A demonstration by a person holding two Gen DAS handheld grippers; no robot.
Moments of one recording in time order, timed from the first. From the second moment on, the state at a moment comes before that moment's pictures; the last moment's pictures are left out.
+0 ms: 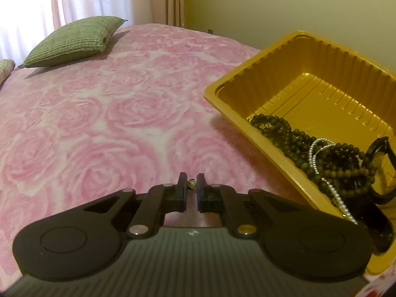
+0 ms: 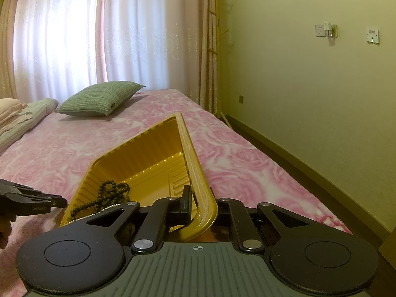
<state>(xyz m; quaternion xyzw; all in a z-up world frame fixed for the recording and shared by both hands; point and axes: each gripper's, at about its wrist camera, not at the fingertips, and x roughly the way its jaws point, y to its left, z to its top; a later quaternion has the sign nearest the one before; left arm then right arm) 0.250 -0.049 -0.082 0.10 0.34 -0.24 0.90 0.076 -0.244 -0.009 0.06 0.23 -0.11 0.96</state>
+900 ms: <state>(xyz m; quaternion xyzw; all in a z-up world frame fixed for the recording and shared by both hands) 0.172 -0.090 0.030 0.11 0.30 -0.32 0.89 0.072 -0.239 -0.003 0.05 0.23 -0.11 0.97</state>
